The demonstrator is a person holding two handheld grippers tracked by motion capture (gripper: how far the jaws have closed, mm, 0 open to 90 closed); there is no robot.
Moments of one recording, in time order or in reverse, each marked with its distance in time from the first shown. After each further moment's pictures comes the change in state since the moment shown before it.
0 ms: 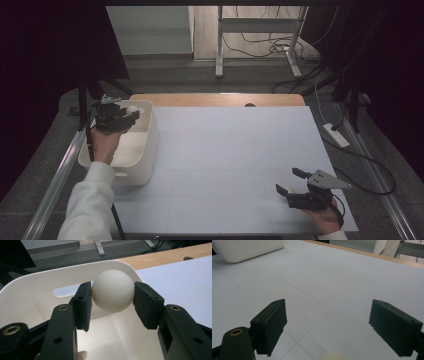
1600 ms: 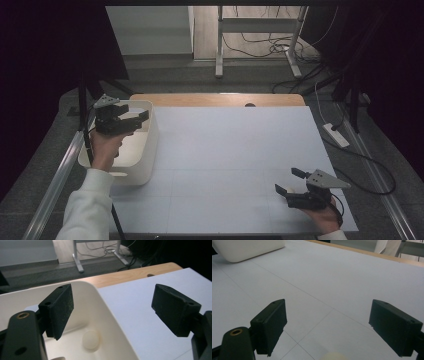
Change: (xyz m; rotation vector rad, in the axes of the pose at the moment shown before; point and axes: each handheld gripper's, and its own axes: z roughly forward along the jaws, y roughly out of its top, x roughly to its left) left arm -0.023 0.001 -0.033 -0.159 -0.193 0.011; right arm 0.000 0.000 0.002 0.006 0.008 0.000
